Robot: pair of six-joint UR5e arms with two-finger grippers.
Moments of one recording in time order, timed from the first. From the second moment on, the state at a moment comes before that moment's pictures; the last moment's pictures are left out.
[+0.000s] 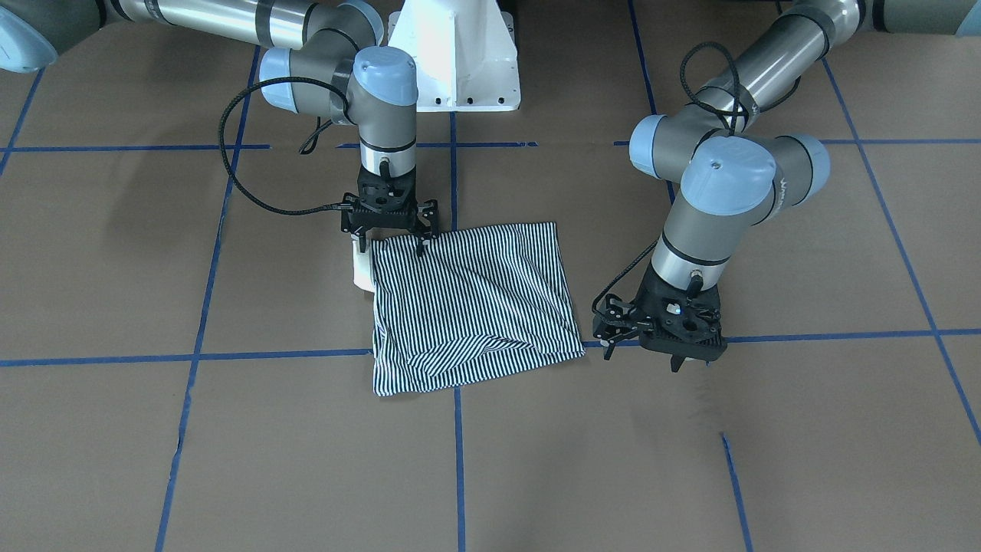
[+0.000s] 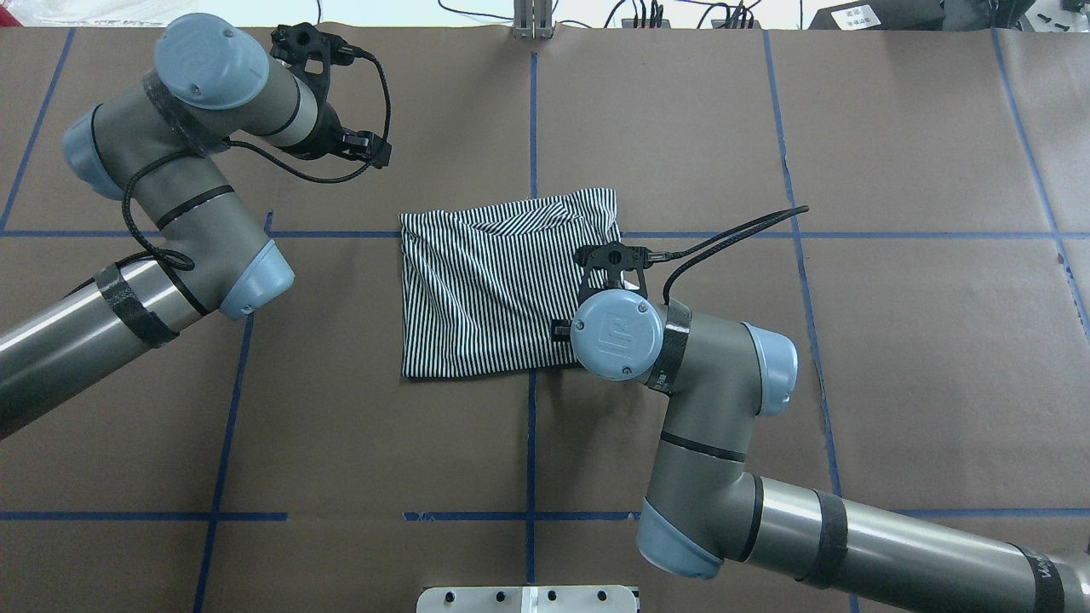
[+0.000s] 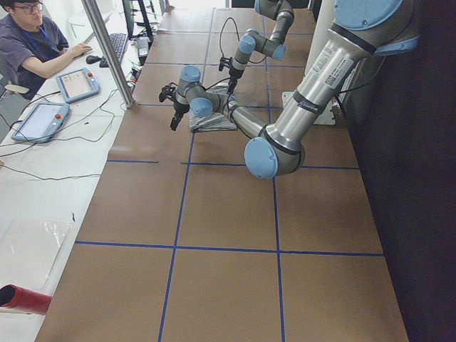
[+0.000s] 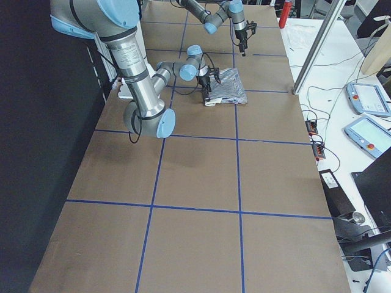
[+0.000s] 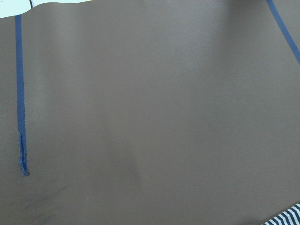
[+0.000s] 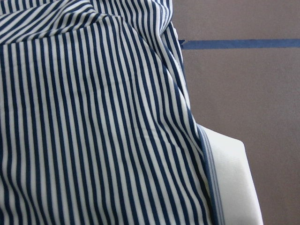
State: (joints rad) left arm -0.84 -2.20 -1.42 -1.98 -1.86 -0.80; right arm 0.39 -0.95 1.62 -1.51 1.50 1.35
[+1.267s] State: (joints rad) left arm -1.15 -1.91 -1.60 -1.97 -2.08 -0.23; right arm 1.07 -1.12 1.82 -1.74 2.07 0.47
